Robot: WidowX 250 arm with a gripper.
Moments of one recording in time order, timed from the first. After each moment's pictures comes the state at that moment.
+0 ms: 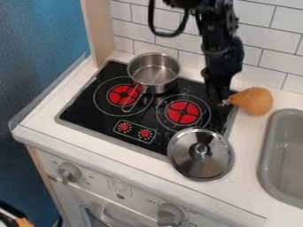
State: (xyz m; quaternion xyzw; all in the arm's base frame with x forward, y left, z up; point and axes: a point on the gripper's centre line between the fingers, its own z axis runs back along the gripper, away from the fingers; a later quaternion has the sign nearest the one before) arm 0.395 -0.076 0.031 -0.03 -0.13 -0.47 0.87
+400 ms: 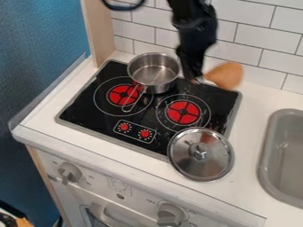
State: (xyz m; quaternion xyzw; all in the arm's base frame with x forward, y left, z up) arm 0.368 -0.028 0.086 0.02 -0.16 -0.42 0.89
